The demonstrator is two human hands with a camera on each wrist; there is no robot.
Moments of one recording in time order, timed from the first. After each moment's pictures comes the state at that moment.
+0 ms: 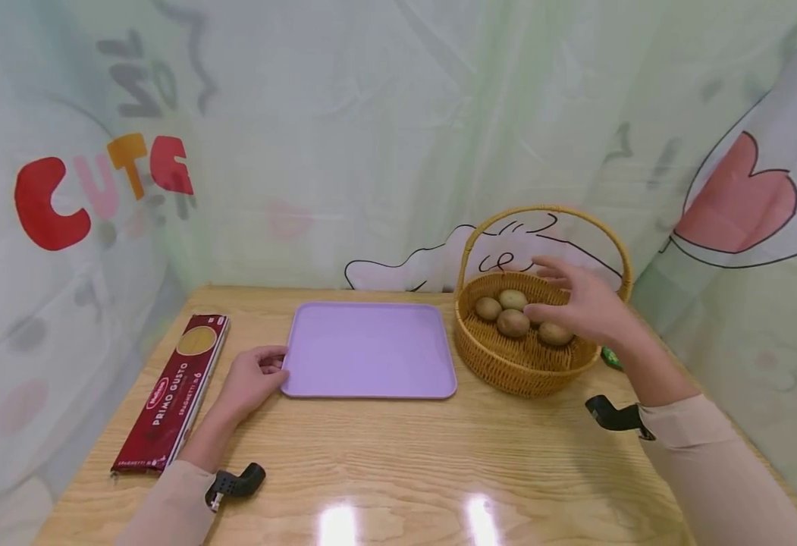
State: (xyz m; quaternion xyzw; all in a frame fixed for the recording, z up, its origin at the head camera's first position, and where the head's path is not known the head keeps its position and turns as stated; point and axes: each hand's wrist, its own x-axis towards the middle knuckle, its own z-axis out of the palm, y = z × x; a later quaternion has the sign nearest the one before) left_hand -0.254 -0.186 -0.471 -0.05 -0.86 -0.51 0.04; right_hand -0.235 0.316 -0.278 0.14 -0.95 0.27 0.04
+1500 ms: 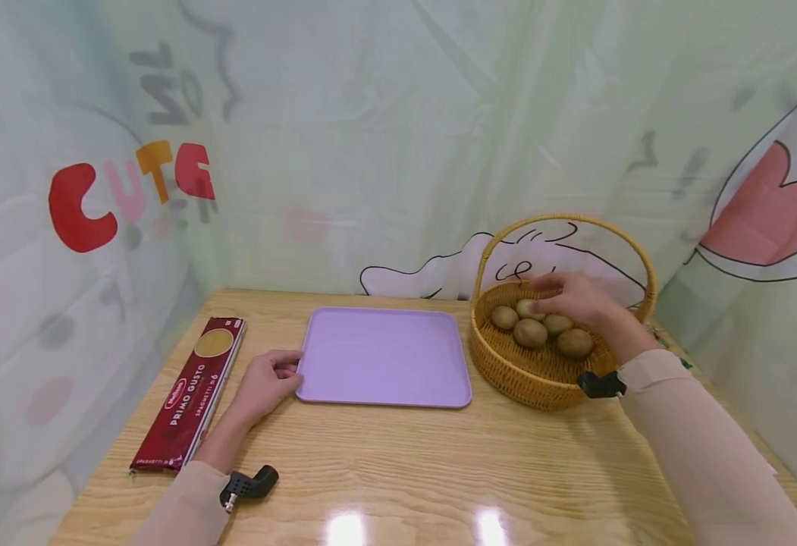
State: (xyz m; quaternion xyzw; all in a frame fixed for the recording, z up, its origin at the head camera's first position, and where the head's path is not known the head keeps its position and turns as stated) left_hand -0.257 -0.189 -0.479 -0.05 -0.85 -0.52 0.05; right_hand -0.319 0.334 -0.316 0.10 -0.95 0.29 -0.07
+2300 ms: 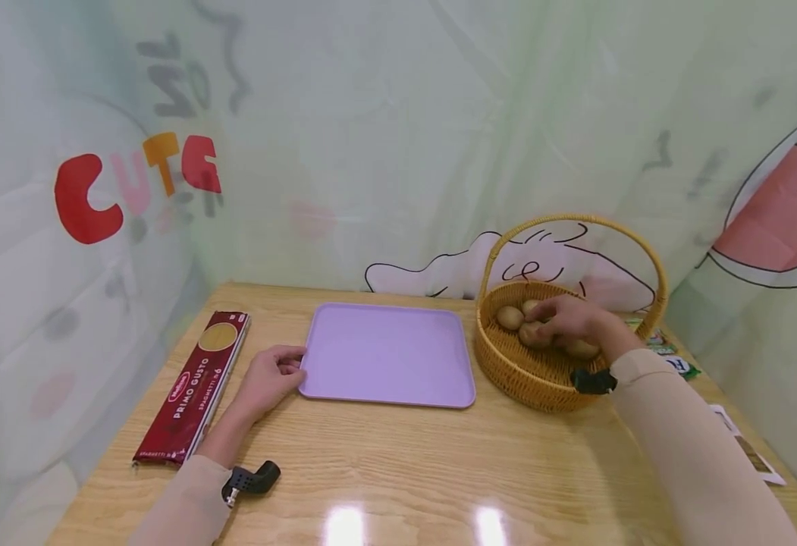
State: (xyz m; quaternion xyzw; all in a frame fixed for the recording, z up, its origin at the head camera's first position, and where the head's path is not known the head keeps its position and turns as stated) left_hand -0.260 -0.191 -0.478 -0.06 -0.84 -0.54 0.06; right_hand -0.342 0.342 -0.349 0.12 -0.93 0.27 -0.20
